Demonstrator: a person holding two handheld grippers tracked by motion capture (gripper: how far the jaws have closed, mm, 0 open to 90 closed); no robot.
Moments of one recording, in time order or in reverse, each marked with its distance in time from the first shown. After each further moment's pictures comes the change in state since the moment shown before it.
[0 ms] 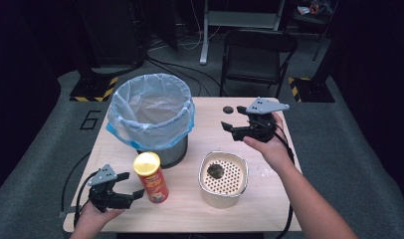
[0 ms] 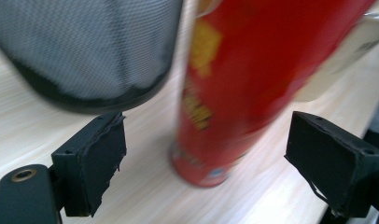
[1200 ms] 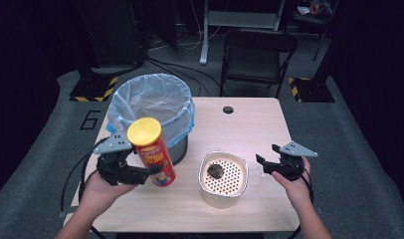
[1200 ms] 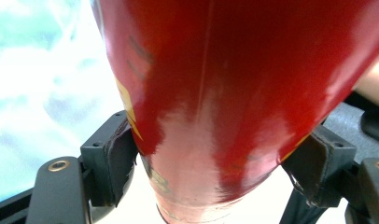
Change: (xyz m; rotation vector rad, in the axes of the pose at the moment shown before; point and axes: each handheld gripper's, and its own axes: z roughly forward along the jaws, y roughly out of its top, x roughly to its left) left arm -0.055 0.153 -0.039 -0.043 -0.068 0.136; right arm -0.023 -0.156 -0.046 0.082 -0.227 0.206
